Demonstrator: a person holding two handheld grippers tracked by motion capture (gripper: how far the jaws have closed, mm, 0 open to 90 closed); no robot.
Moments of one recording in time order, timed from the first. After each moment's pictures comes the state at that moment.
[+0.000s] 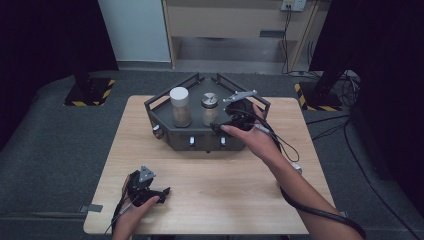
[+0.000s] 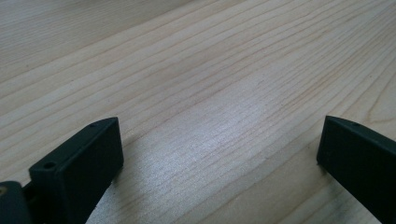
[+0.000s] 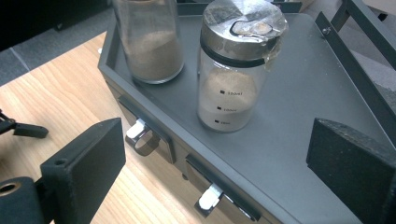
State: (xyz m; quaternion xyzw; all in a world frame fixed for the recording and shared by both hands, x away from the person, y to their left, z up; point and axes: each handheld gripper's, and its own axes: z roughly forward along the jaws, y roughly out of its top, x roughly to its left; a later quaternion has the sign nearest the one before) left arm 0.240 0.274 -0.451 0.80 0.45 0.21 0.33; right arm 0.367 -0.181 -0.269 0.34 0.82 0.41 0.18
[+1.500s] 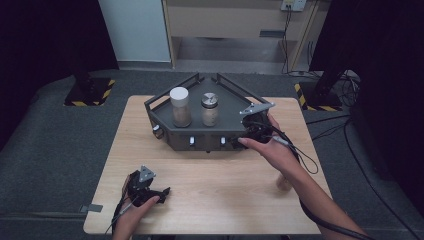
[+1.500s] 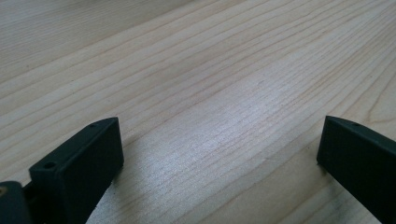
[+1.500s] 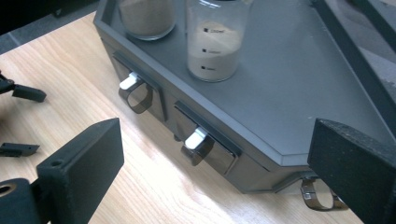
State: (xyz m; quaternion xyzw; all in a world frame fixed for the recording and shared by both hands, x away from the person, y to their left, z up) left arm 0.240 0.274 -0.451 0.80 0.45 0.21 0.33; right arm 0.345 -0.222 -0.281 0.34 0.83 0.40 0.19
